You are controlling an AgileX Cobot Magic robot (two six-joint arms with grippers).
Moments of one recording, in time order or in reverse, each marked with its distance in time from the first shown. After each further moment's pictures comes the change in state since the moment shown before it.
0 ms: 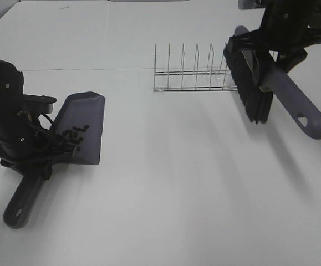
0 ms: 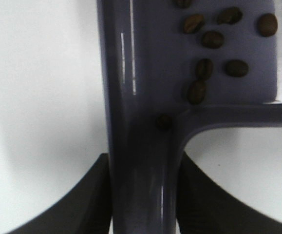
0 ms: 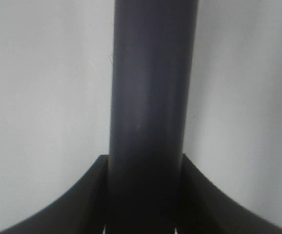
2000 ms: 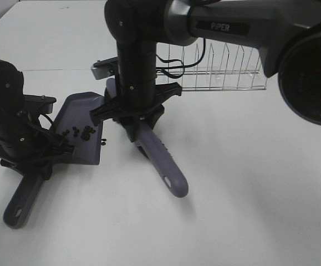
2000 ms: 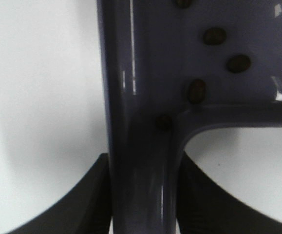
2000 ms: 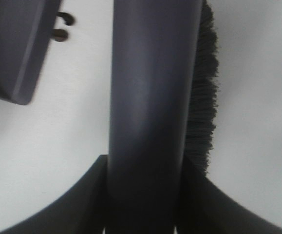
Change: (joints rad) left arm 0.000 0.000 0.000 -0.001 0.001 0.000; right arm 0.501 0.414 -0.378 0.028 0.000 0.102
